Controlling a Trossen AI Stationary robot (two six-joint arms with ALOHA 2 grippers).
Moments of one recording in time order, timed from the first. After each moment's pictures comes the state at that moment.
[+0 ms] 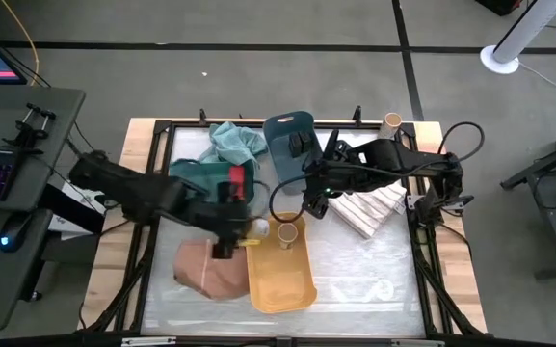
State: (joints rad) left arm -0.37 1.52 1.60 -1.11 -0.31 -0.22; right arm 0.18 1.85 2.32 -1.57 0.42 0.54
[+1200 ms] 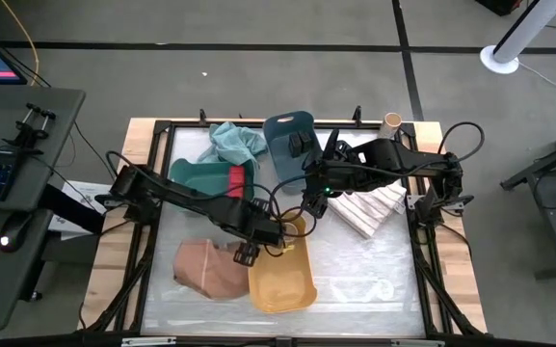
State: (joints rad) left arm -0.27 1.89 1.62 -1.10 -0.16 0.06; right arm 0.18 1.85 2.32 -1.57 0.42 0.56
